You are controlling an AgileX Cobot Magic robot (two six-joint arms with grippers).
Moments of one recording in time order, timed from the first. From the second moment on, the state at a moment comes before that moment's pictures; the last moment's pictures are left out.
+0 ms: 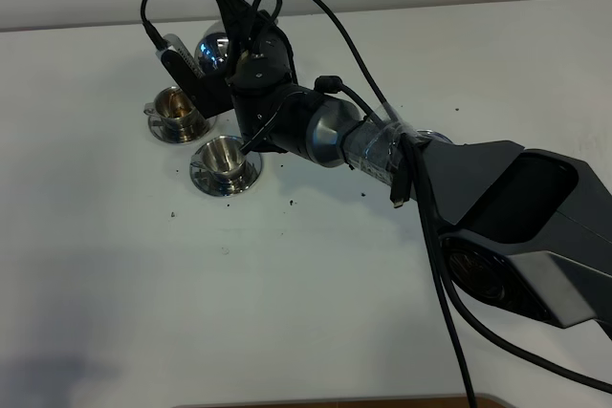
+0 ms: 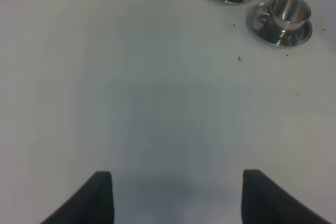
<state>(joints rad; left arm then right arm) -0.07 0.00 -0.46 0.08 1.07 -0.14 0.95 2.60 -2.19 -1.40 0.61 -0.34</state>
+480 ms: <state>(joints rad) -0.07 0.00 -0.46 0.08 1.07 -0.14 0.95 2.60 -2.19 -1.50 0.60 -0.33</state>
